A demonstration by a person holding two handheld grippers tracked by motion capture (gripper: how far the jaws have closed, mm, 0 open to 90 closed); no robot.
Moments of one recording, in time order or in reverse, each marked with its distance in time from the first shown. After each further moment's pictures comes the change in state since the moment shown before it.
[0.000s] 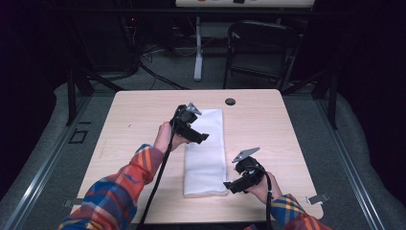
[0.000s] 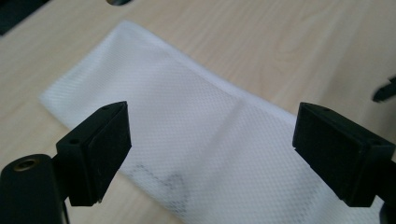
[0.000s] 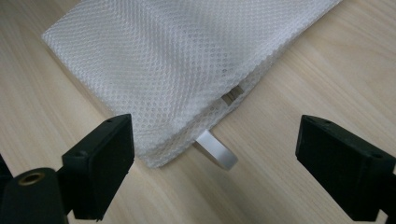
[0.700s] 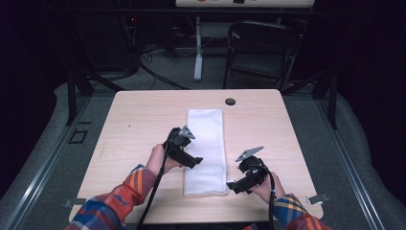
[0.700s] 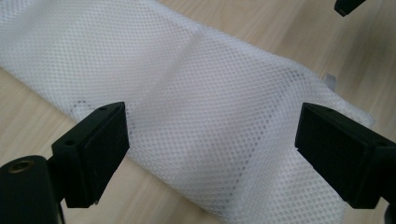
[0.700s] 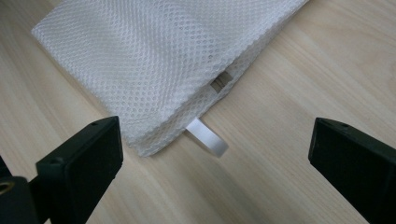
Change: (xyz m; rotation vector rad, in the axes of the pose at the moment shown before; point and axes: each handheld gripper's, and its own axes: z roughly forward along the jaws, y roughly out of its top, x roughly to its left) left arm -0.030 -0.054 -0.003 0.048 -0.053 0.004; right arm -0.008 -0.005 -0.003 0.021 -0.006 0.030
